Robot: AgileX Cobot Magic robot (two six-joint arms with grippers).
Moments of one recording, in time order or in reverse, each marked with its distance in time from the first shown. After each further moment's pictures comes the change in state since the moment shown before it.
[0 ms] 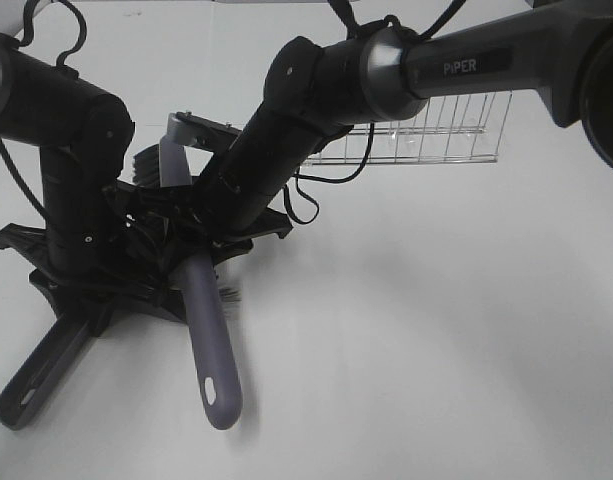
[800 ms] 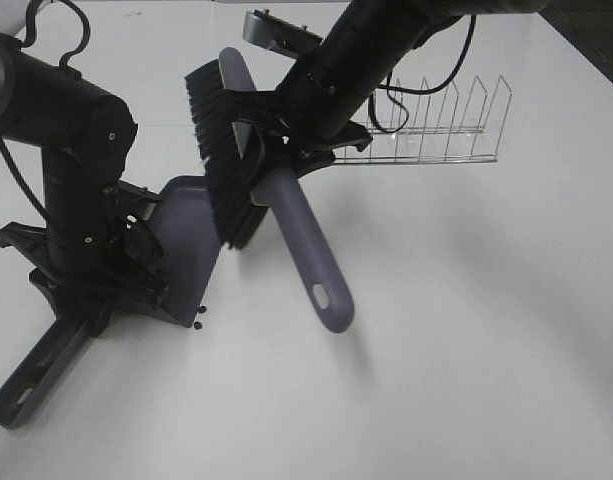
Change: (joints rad) left arm 0.000 -0.003 0.003 0.028 0.008 -0.001; right arm -0.169 -0.195 0.002 -0.177 0.189 -0.012
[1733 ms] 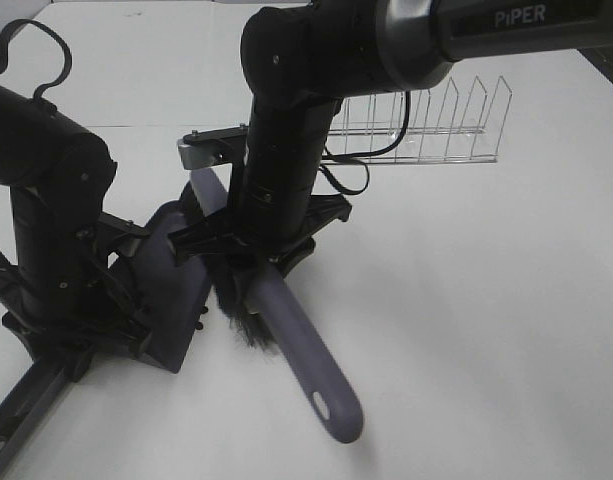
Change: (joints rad) left arm -0.052 -0.100 0.226 -0.021 -0.100 -0.039; right arm 0.261 0.030 0.108 -0.345 -0.024 0.341
